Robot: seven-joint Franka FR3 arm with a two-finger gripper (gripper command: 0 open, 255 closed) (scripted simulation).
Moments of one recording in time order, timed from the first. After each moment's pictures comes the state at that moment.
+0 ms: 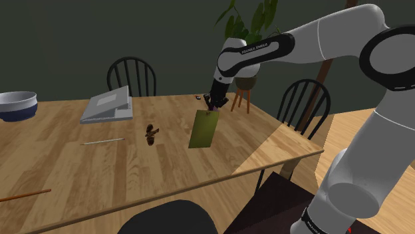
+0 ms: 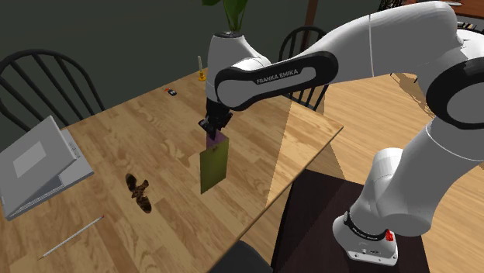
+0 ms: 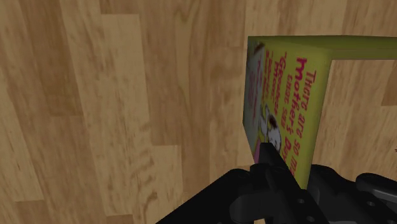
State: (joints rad) arm 0.00 -0.08 -0.09 -2.10 0.12 2.18 0.29
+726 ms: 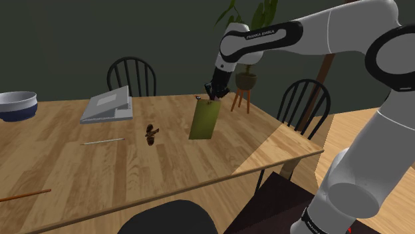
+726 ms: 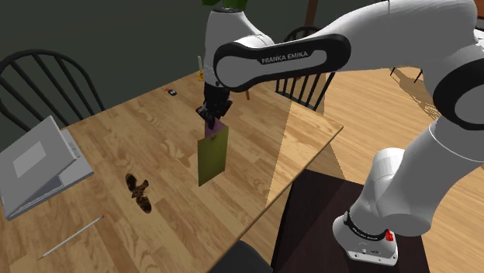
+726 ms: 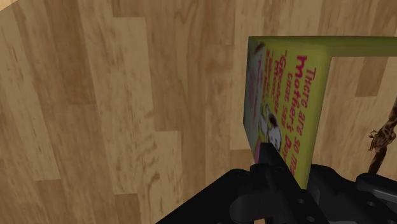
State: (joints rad) arm 0.00 -0.11 -0.09 -2.00 0.11 2.05 0.31
